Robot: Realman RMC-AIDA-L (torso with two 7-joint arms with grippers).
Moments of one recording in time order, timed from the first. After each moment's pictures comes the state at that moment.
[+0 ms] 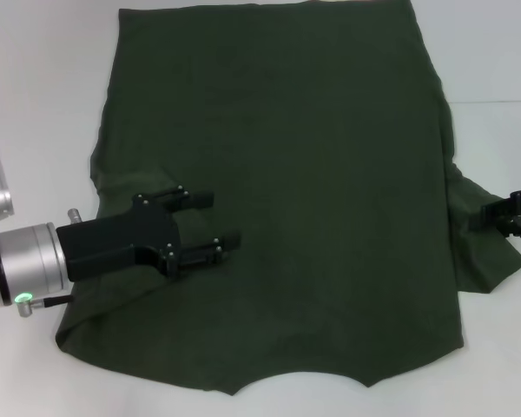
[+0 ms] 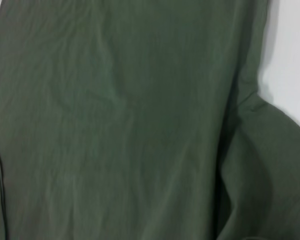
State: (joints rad) left arm -0.58 -2.08 0.68 0.47 1.86 1.47 -1.11; right arm 0.71 1.85 -0.62 -0.54 -2.49 -1.31 2.48
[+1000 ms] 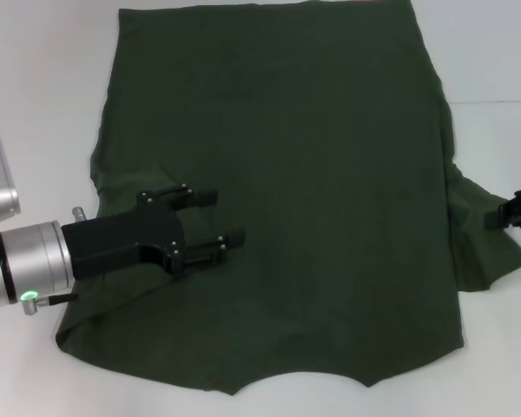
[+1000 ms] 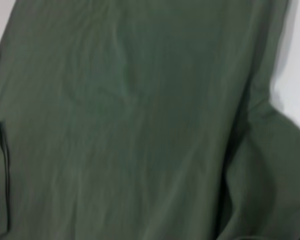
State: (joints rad) left arm -0.59 -2.09 0.68 0.47 1.86 1.46 -1.11; right arm 0.70 1.84 -0.60 -0.55 -2.47 -1.32 2.38
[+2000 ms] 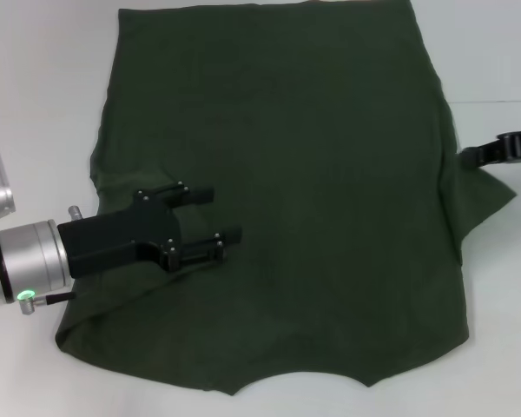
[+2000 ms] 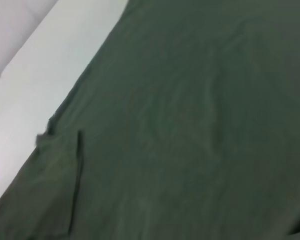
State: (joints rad) left arm -0.58 -2.09 0.68 0.47 1.85 1.46 -1.11; right arm 0.77 1.84 -0.63 -0.68 -2.40 -1.44 2.24
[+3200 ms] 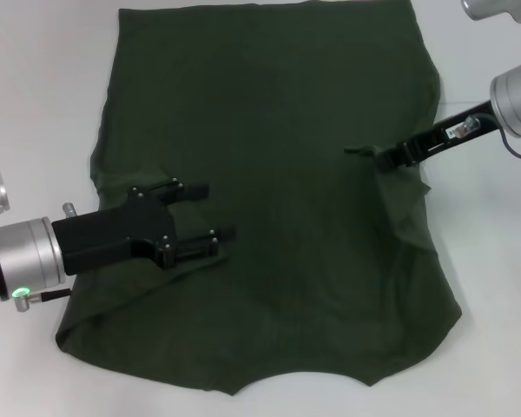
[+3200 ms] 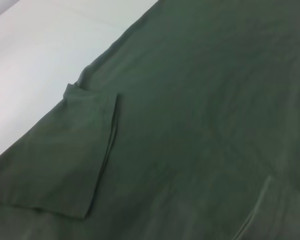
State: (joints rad) left arm -0.58 -2.09 0.67 0.48 1.85 1.46 -1.11; right arm 0.94 1.93 -0.86 -0.66 -2.45 -1.32 2.24
